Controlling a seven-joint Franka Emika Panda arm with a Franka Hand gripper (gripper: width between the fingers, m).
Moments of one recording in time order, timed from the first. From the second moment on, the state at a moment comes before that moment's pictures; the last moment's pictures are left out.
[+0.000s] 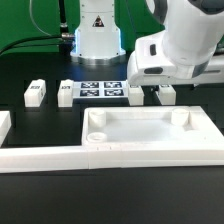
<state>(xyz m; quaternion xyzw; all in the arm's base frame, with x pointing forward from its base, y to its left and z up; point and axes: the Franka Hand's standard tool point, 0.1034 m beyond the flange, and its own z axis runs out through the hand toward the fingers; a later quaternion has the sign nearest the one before) 0.452 0.121 0.033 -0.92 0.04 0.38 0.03</state>
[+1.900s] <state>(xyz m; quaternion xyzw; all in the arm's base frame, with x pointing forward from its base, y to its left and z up) 0.490 0.127 0.123 -0.90 0.05 0.42 0.05</state>
